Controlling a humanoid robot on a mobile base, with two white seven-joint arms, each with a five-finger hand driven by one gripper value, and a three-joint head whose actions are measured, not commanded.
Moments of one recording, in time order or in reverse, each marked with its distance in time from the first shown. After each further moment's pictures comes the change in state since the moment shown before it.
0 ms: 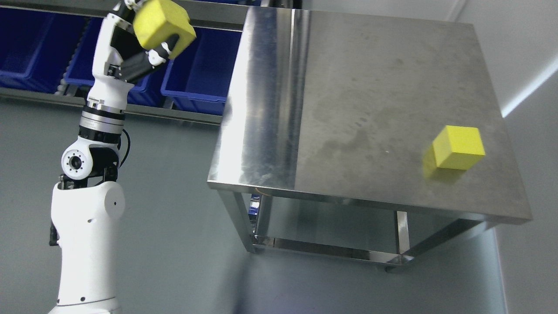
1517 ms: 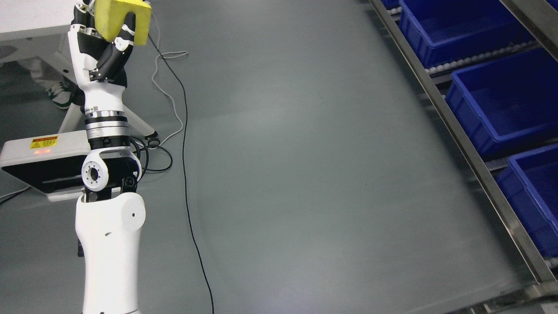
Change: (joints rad) left arm 0.075 -0.089 0.013 -0.102 0.072 0.047 0.248; right arm 0.000 0.000 0.000 0.000 0.000 0.000 0.000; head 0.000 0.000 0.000
